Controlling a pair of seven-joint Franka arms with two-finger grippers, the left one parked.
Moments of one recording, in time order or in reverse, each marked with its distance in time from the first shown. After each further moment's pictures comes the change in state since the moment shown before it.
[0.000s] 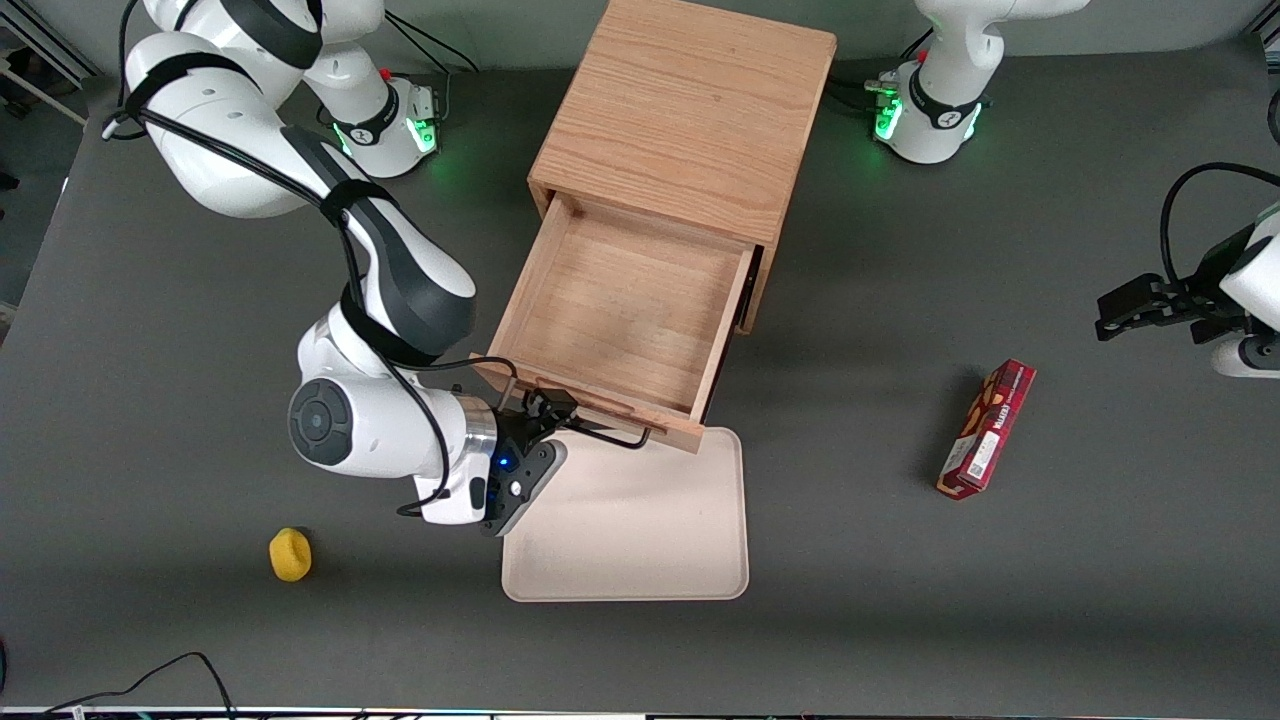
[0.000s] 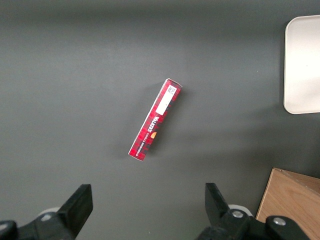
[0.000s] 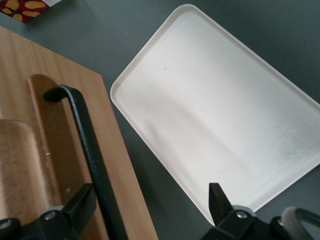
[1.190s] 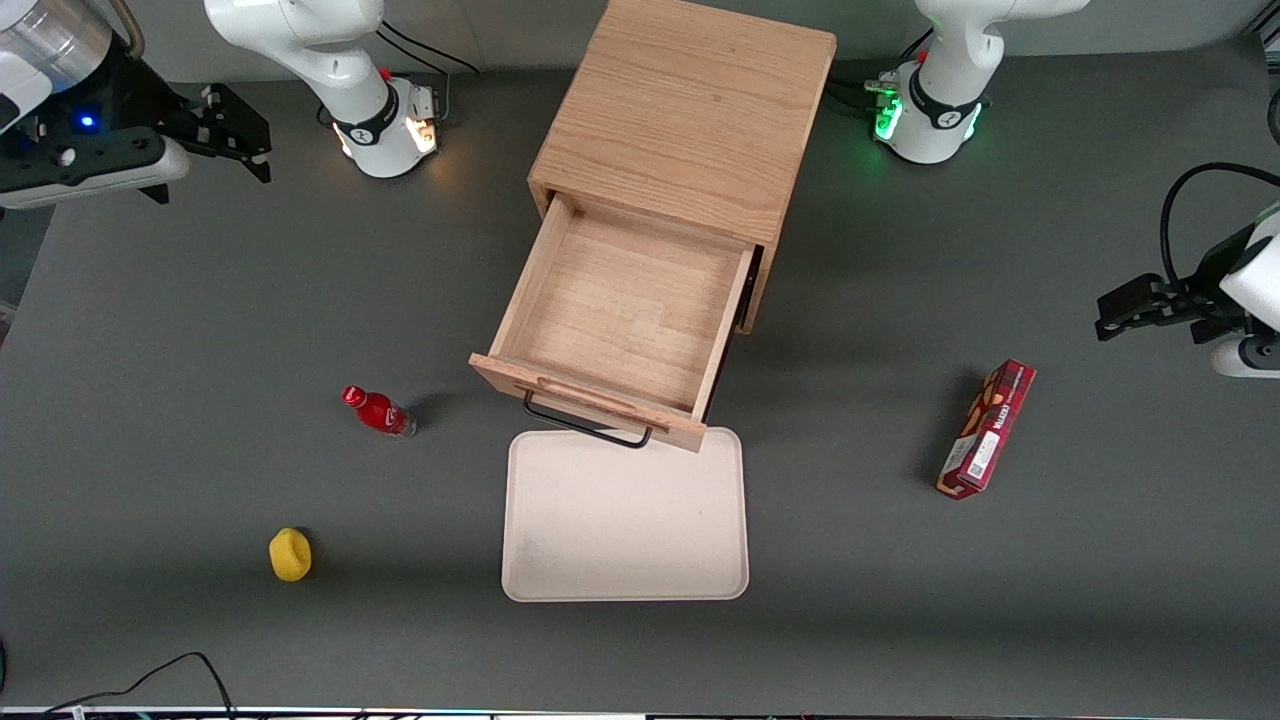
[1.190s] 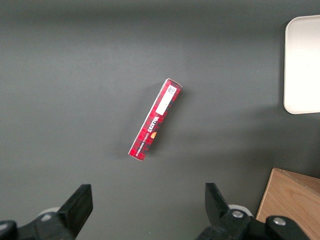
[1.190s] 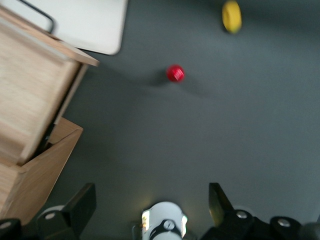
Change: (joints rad) arm 0.009 -0.852 -0.392 -0.295 -0.022 -0.671 0.426
